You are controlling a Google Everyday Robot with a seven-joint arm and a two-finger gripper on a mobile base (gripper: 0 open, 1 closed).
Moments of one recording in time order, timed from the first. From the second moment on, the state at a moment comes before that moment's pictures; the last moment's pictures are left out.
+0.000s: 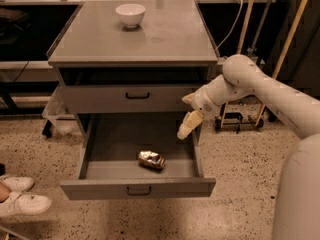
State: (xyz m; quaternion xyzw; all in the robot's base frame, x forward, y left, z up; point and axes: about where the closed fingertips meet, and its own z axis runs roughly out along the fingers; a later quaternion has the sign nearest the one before) arm 0.663 -0.091 0.667 -0.59 0.73 0.24 0.25
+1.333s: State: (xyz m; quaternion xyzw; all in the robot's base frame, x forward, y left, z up) arm 0.727 -0.073 0.572 -0.52 0.76 0.26 0.28
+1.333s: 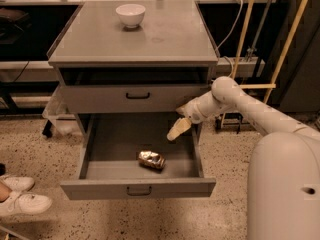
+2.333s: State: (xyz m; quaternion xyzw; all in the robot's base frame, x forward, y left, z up) arm 0.698 -0.032 0.536 -0.50 0.78 0.23 0.28
